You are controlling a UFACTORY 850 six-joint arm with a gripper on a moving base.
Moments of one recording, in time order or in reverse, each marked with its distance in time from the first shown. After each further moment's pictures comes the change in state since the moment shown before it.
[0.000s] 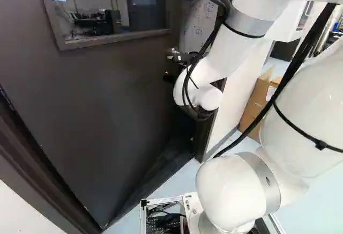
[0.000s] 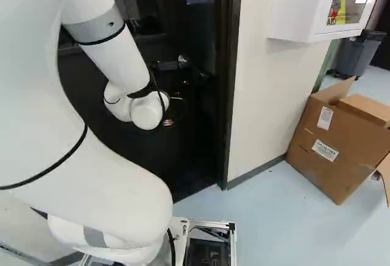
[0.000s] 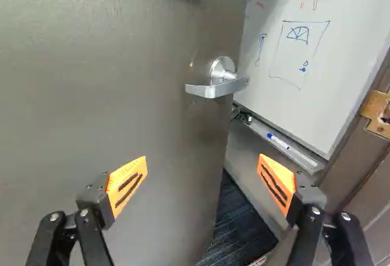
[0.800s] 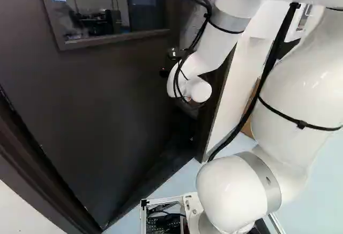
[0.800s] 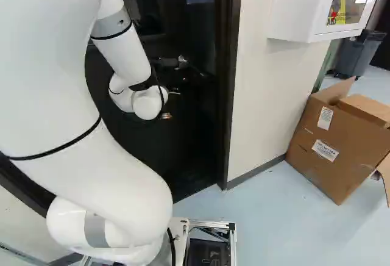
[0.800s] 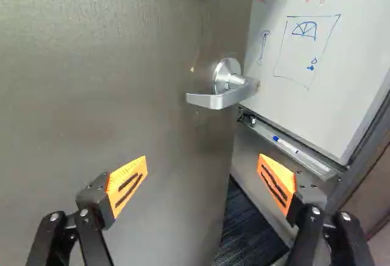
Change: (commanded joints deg) arm 3.3 -7.7 -7.6 4.5 0.0 0.0
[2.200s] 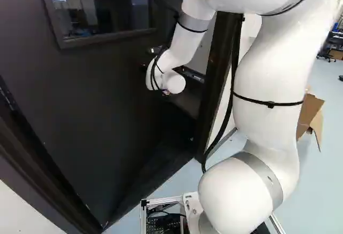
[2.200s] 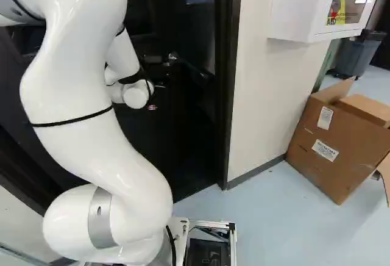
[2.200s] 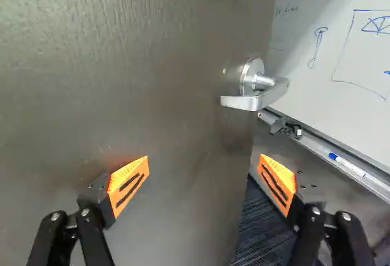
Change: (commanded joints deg) arm 10.4 -12.4 -13.6 4.0 0.0 0.0
